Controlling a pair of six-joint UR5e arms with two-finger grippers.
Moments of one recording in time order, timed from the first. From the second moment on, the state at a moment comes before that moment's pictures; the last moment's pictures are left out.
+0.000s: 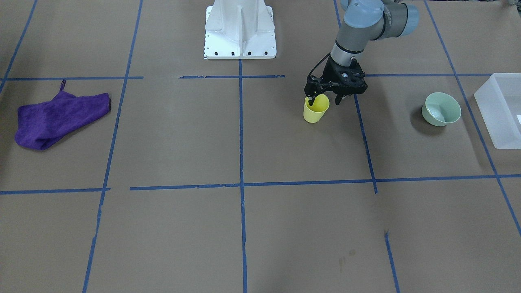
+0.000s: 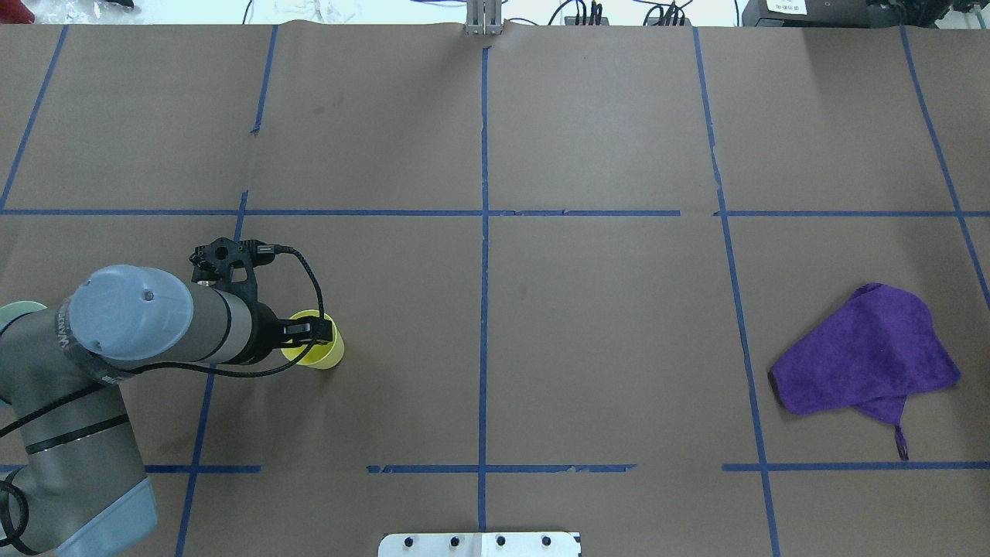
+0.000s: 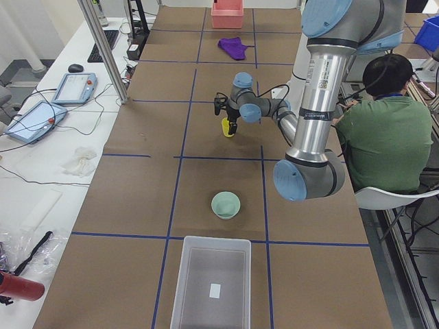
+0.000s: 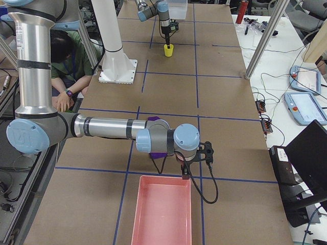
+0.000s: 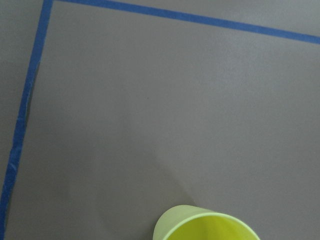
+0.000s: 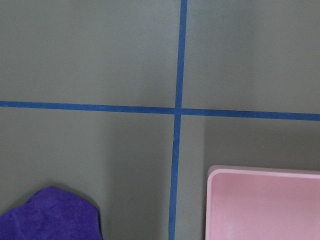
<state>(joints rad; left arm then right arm) -0.47 -1.77 -1.97 -1.87 -1.76 -1.36 1.63 -1.61 1.61 -1.51 2.45 -0.03</state>
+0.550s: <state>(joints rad) -0.47 -1.77 -1.97 -1.86 -1.77 -1.36 1.63 -1.61 1.61 -1.51 2.46 -0.03</state>
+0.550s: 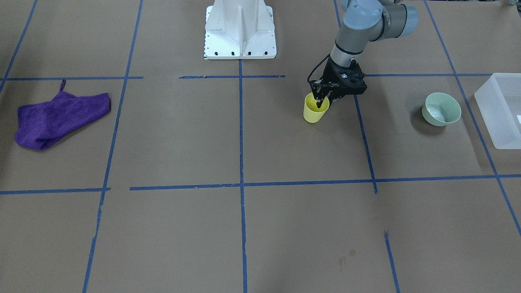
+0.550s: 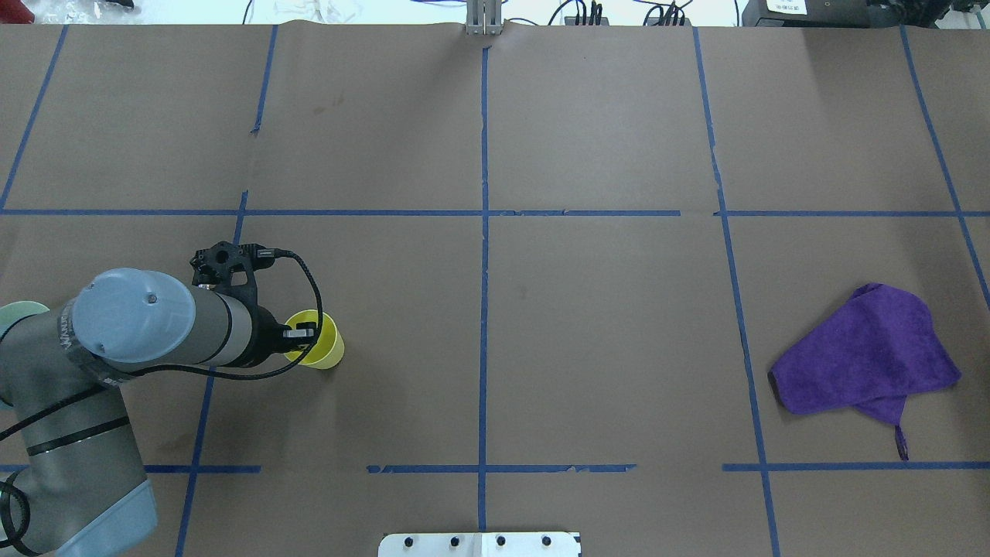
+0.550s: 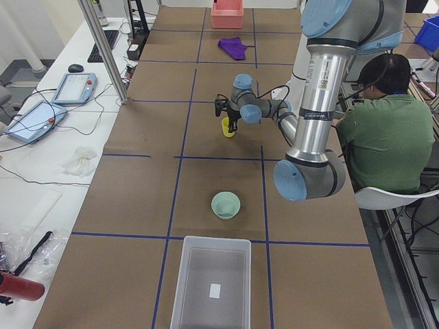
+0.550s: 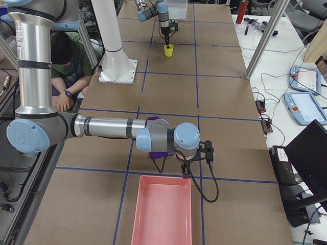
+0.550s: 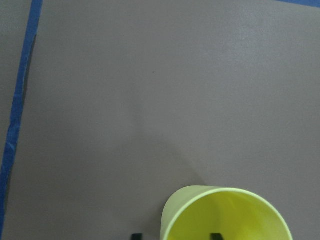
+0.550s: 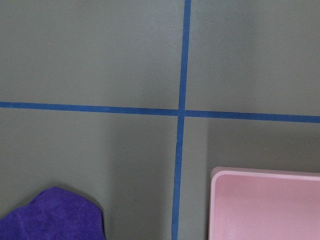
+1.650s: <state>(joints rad) -0.75 -1.77 -2.09 -1.73 -1.88 -1.20 1.24 -1.63 1.71 -1.15 2.33 0.68</state>
